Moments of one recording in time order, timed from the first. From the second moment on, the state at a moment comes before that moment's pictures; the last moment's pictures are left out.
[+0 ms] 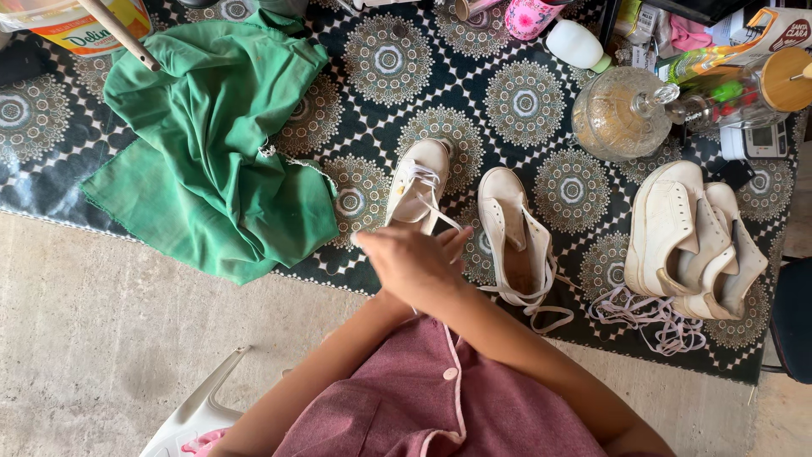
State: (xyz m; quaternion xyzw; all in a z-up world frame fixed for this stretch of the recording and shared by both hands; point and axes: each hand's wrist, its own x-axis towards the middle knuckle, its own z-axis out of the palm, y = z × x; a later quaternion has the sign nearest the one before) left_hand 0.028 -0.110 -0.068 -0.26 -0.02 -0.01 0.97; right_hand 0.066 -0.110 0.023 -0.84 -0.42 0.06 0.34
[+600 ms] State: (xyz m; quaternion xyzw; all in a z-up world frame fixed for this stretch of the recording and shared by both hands) left_hand 0.030 -0.067 -0.056 0.81 -0.13 0.09 0.57; right_hand 0.088 -0.105 0.032 -0.87 -0.28 0.15 0.37
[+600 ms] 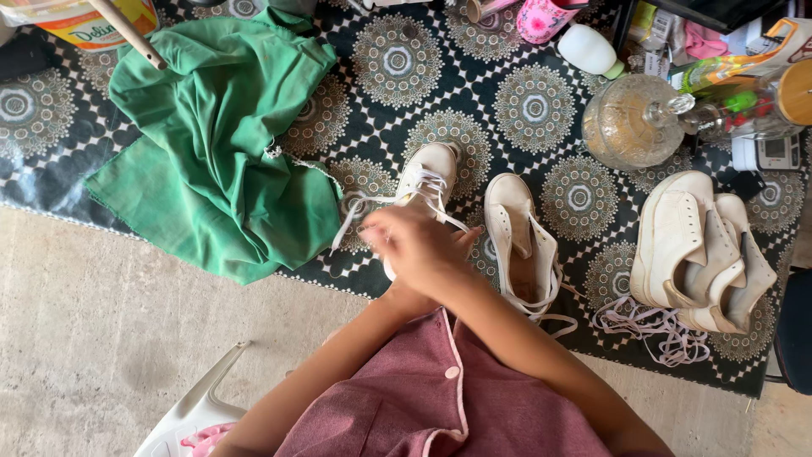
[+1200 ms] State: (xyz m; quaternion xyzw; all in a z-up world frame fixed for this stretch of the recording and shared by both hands) left_hand 0.025 -0.037 -0.021 0.86 0.08 -0.01 0.50; right_hand 0.116 -0.202 -0.017 -0.86 -0.11 0.17 0.47
